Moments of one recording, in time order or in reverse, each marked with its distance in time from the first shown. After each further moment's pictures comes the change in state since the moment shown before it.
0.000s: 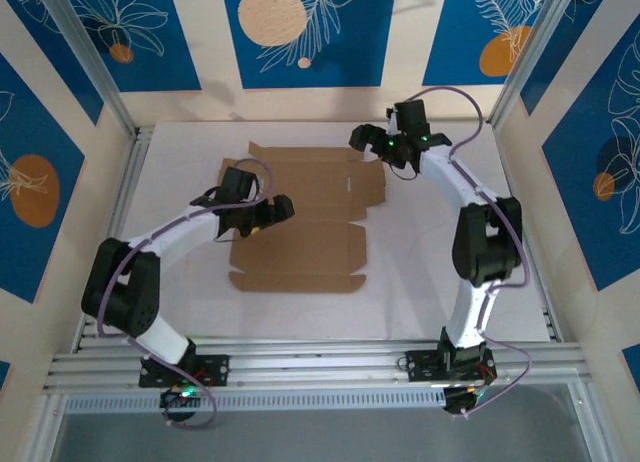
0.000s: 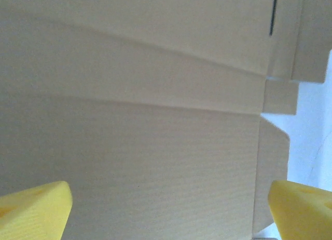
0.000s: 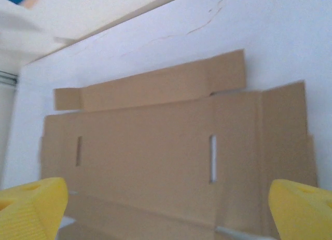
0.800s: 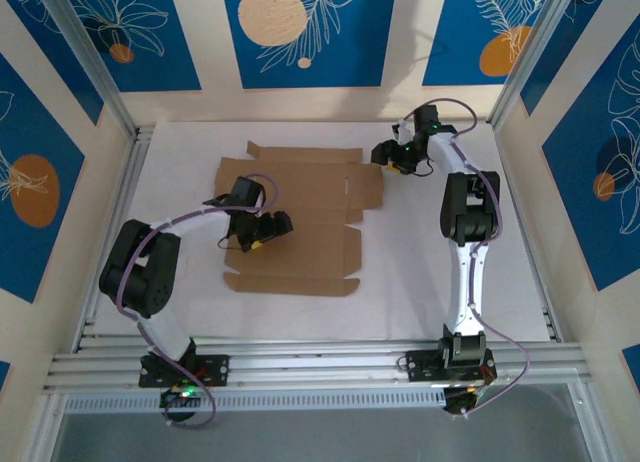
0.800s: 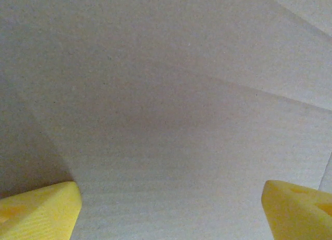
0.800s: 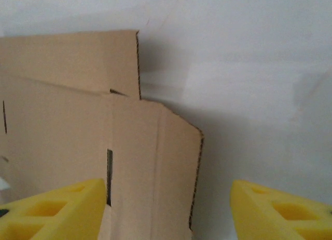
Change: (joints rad) left arm 0.000 0.130 0.000 -0.058 -0.036 -0.016; right arm -0.178 0.448 0.365 -0.299 -0.344 -0.314
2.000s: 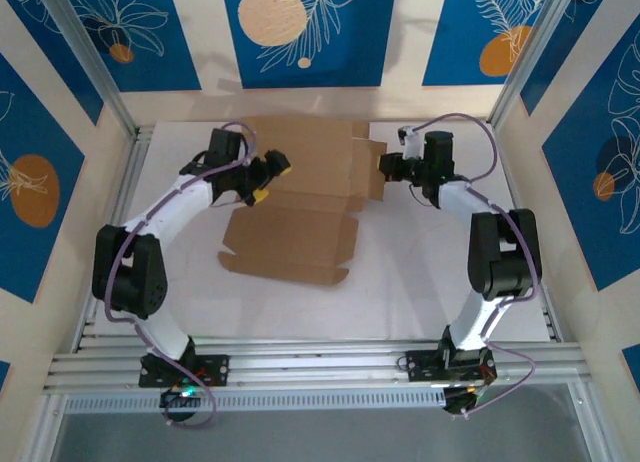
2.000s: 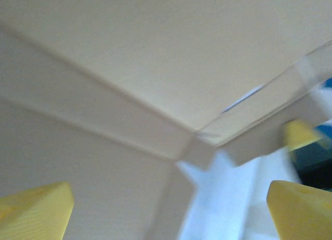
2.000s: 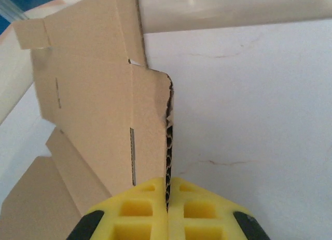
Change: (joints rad) left arm 0.113 -0.032 0.348 -0.023 0.207 -0.252; right arm 0.060 -0.636 -0.911 0.917 0.052 0.005
